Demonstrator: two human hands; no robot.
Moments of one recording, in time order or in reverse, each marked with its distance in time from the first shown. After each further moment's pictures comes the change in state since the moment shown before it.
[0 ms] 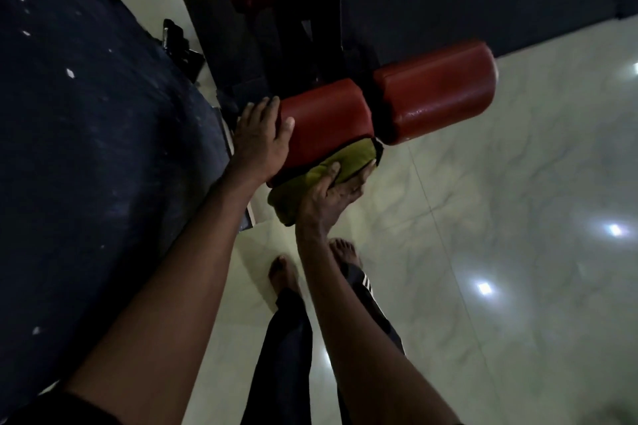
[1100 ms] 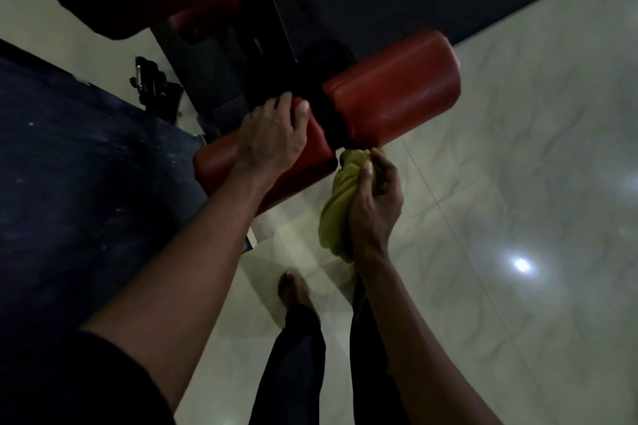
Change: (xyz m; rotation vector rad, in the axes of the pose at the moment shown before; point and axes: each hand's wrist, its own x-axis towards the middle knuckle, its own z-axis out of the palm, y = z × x) left_hand 0.063 0.086 0.037 0.316 0.066 0.153; right_hand 0.096 -0.027 -0.089 0.106 -0.079 -0.070
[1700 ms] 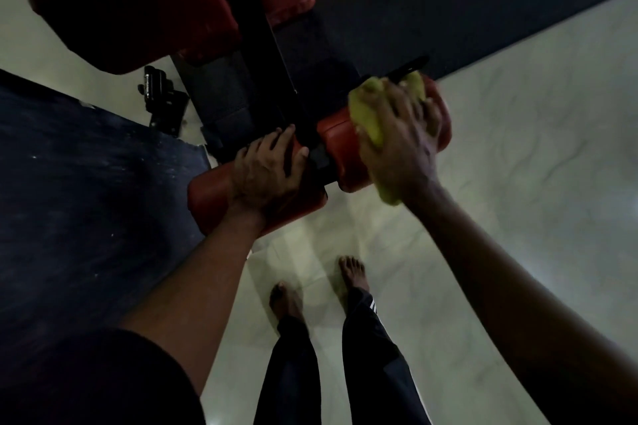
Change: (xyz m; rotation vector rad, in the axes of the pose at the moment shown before) left_hand -0.004 -0.001 0.012 0.061 0.106 0.029; right_hand 0.152 -0.084 -0.009 -1.040 -0.399 -0.789
